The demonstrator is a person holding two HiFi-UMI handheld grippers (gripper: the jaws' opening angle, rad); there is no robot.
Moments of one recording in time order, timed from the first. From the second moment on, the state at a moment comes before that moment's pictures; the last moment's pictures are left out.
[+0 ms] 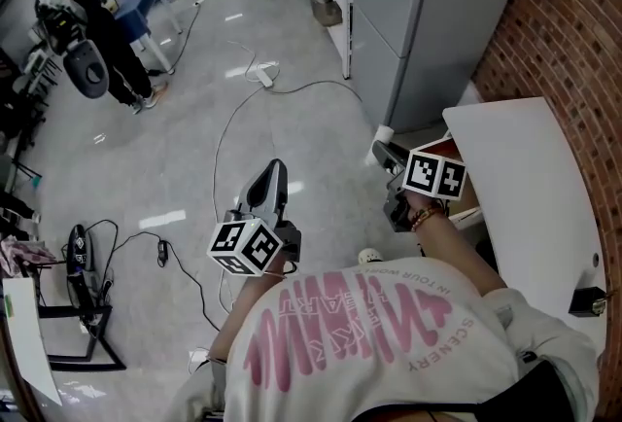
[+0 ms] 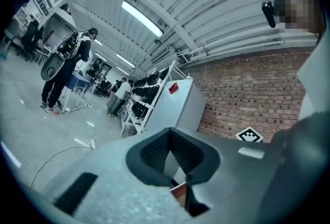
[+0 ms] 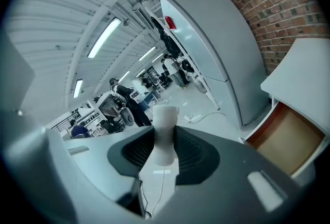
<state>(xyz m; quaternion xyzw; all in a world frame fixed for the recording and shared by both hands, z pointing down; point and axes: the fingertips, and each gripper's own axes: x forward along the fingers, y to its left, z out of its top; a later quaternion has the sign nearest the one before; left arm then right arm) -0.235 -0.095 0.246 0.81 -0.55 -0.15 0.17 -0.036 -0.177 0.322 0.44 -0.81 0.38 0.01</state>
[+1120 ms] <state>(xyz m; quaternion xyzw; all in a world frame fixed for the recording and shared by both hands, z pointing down) -0.243 -0.082 0.267 0.81 -0.53 -0.15 0.19 -0.072 -0.146 0.307 0.43 -0.85 0.29 0.07</state>
